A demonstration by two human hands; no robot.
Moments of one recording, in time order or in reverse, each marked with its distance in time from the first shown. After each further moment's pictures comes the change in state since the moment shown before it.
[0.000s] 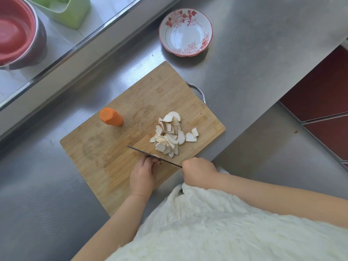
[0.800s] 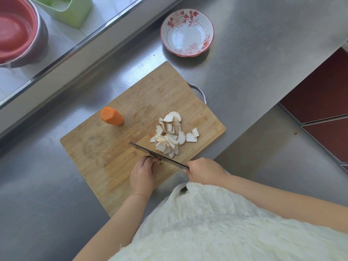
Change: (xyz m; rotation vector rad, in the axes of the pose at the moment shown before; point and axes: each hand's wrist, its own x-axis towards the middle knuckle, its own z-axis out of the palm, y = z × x) left_hand 0.000 0.000 0.003 0.022 0.028 -0.010; right_hand -0.010 0.013 -0.004 0.056 0.053 -0.048
